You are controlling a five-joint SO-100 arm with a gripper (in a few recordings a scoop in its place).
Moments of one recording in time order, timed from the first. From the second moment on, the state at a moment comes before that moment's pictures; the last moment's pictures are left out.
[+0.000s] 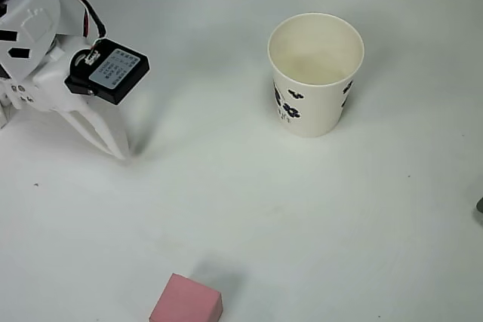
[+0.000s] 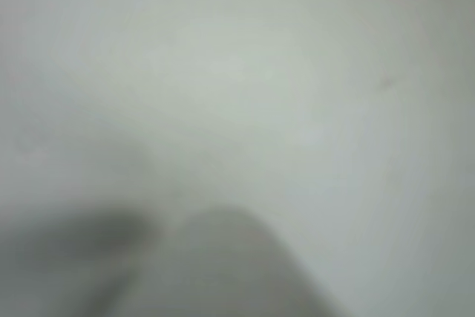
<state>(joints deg) -0.8 188.8 176.7 73.8 -1.8</state>
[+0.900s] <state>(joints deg) -2.7 188.7 176.7 73.9 -0.3</state>
